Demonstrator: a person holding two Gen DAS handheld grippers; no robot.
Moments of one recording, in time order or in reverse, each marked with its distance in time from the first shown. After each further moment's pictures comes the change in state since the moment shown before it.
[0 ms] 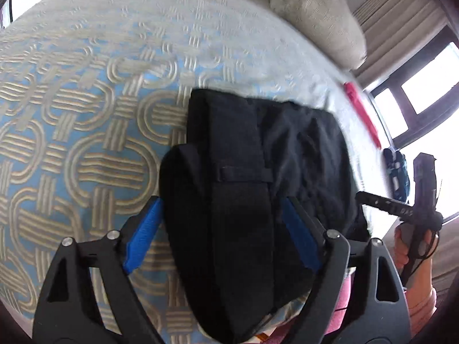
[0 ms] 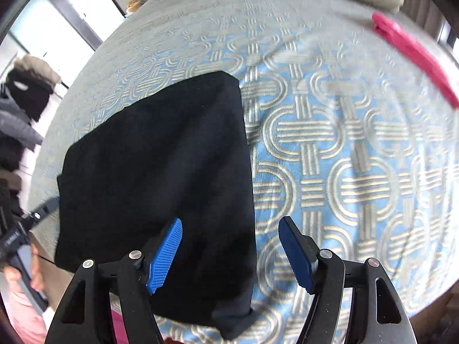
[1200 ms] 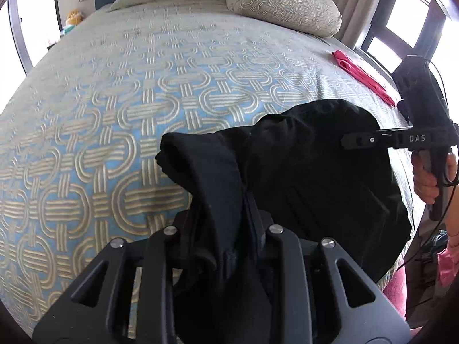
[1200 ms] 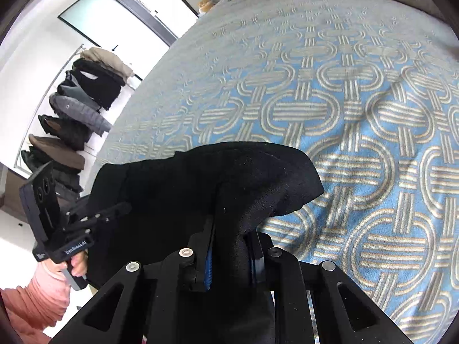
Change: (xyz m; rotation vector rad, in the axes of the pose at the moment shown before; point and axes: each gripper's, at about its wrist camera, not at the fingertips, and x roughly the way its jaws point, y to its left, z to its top) left arm 0.012 -0.063 0.041 0.365 -0.104 0.127; right arm 0.053 0.023 0.091 -0.203 -0.042 0.379
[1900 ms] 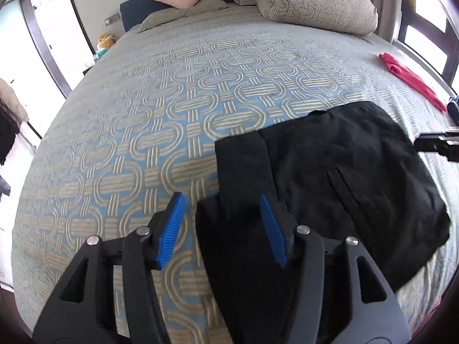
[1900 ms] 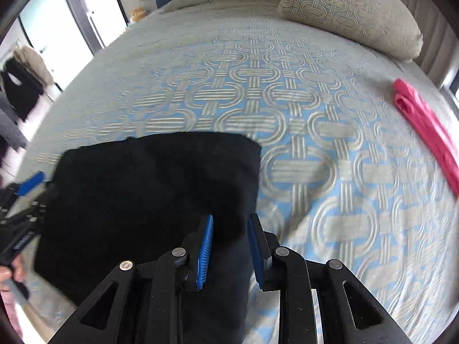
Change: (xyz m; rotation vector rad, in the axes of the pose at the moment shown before) left arm 0.030 0.015 0.060 0.037 -0.038 0.276; right arm -0.021 -0.005 0.039 0.048 -0.075 -0.479
